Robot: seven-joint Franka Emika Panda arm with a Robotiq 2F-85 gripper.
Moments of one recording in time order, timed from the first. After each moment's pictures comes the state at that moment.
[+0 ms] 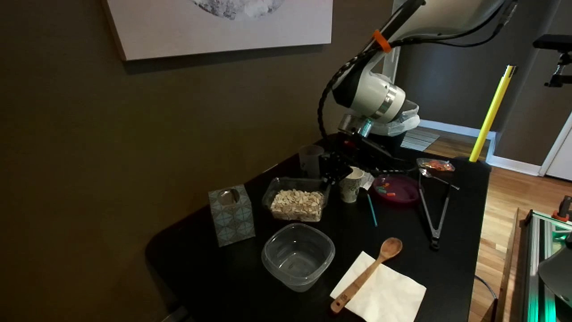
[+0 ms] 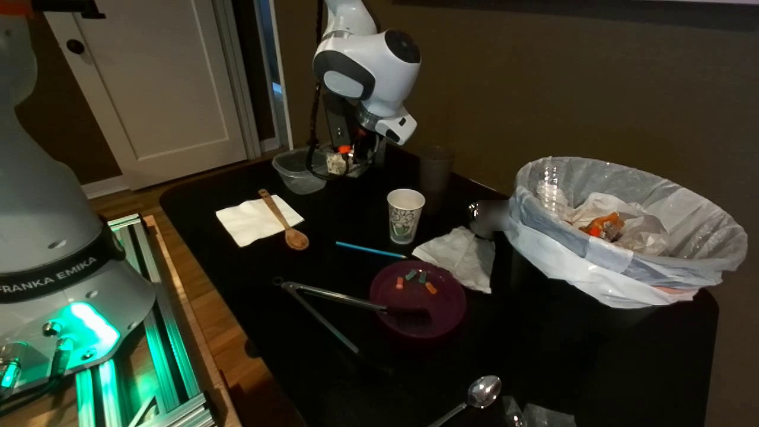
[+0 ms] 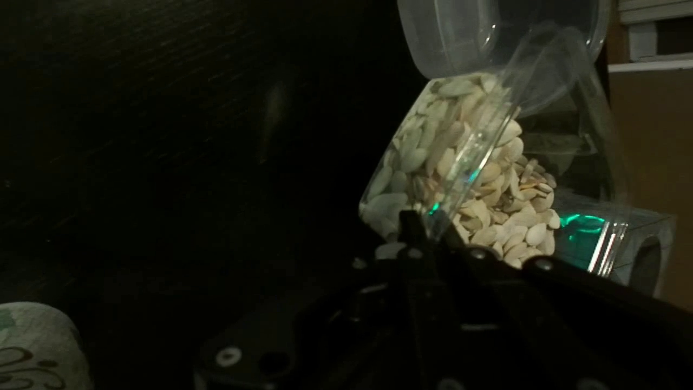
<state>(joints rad) -0.20 0.37 0.26 -2.25 0.93 2.56 -0.42</state>
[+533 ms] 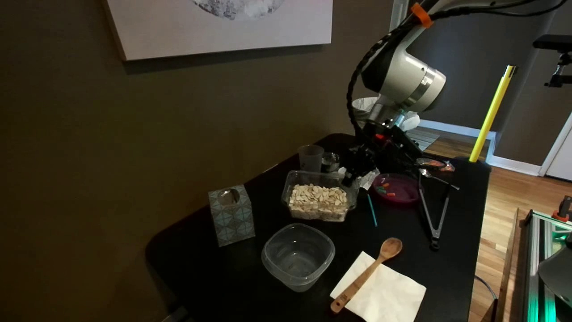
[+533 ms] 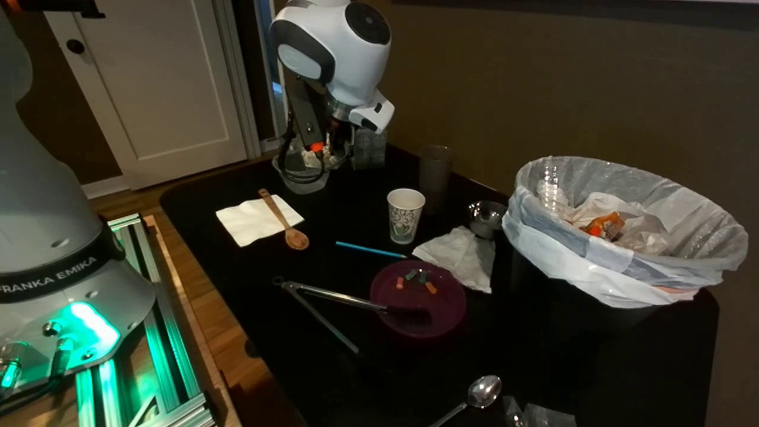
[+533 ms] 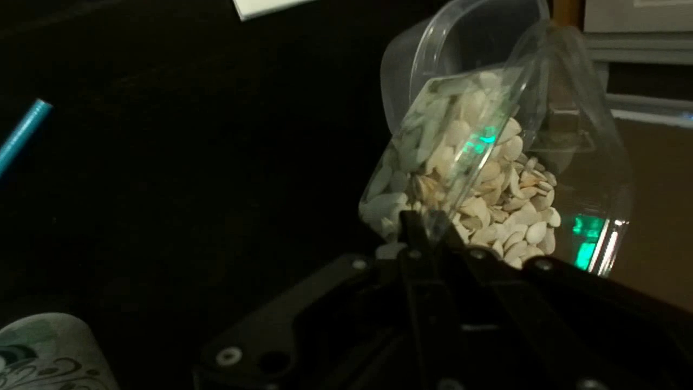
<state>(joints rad) -0.14 0.10 0.19 -2.51 1.11 2.49 -0.70</state>
